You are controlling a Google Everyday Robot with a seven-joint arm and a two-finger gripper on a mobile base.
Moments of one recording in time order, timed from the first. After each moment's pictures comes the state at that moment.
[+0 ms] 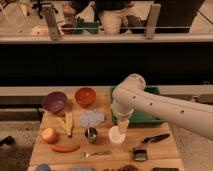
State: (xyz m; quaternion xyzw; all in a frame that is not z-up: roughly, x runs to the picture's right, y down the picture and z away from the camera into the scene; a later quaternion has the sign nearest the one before) arm 0.080 0.136 0.700 -0.27 -0.08 -0.11 0.95
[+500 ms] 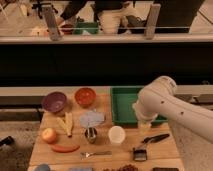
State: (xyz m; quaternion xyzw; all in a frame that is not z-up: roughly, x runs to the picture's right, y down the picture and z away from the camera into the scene) arm 0.177 0.156 0.664 -0.25 -0.03 -0.04 0.97
